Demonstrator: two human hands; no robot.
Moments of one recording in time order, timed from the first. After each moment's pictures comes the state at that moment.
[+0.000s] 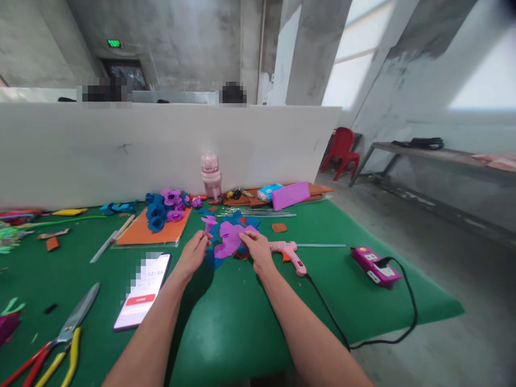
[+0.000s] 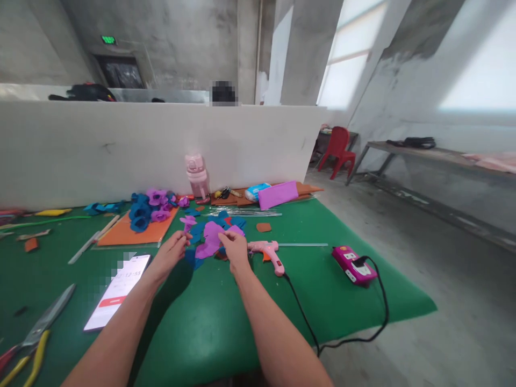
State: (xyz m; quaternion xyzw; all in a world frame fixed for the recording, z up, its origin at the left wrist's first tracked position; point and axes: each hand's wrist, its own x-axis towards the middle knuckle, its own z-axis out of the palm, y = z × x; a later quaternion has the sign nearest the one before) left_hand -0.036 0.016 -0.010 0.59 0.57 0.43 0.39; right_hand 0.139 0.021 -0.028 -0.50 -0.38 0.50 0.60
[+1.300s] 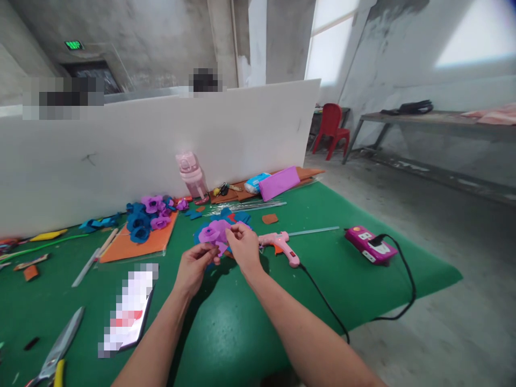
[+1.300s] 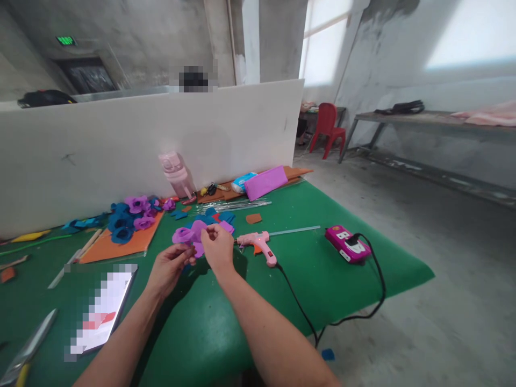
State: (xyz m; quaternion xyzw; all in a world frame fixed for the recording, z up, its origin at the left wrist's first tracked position) left_hand 0.004 0.004 -0.022 0.49 0.43 0.50 0.57; right_hand 0.135 0.014 -0.017 -0.51 -0.44 0.37 0.64
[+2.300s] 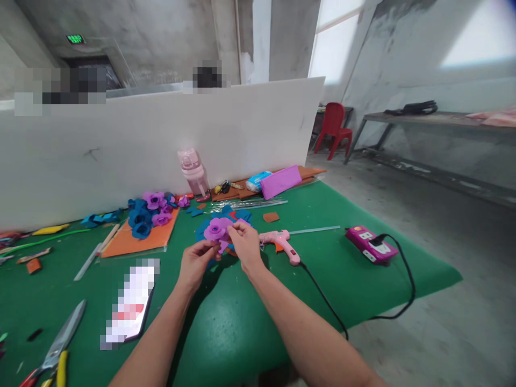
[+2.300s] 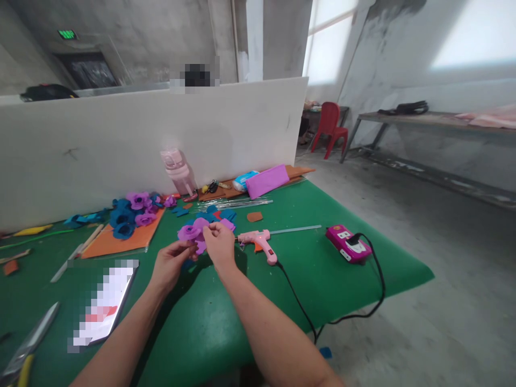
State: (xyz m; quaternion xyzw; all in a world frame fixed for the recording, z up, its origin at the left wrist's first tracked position) left_hand 0.006 0.004 -0.023 0.55 0.47 0.50 0.48; right_hand 0.134 0.012 -0.015 -0.47 -0.38 0.49 0.63
